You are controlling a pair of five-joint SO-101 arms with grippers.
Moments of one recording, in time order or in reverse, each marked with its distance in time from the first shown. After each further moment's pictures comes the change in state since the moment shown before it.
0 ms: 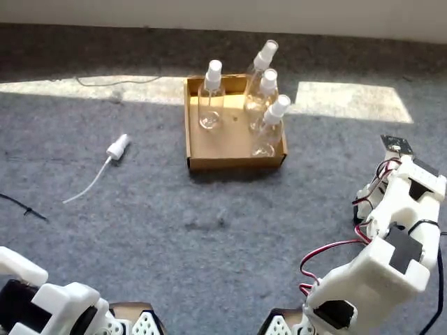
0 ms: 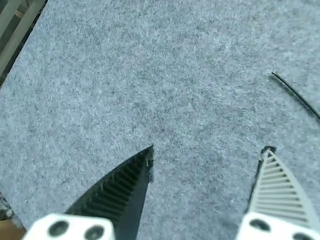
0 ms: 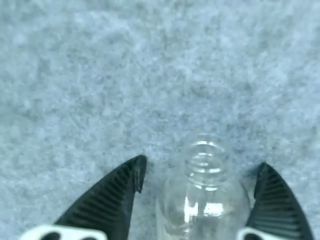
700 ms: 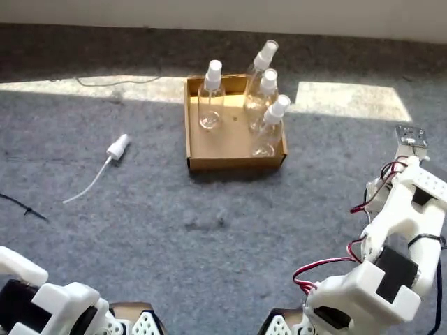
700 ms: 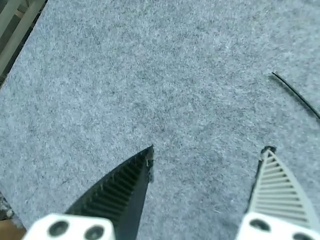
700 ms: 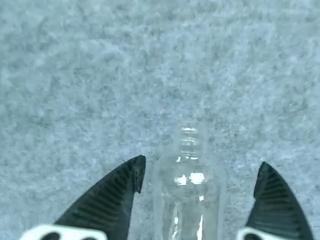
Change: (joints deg) left arm 0.0 0.0 0.0 0.0 0.0; right arm 0.3 -12.1 3.4 -1.7 -3.1
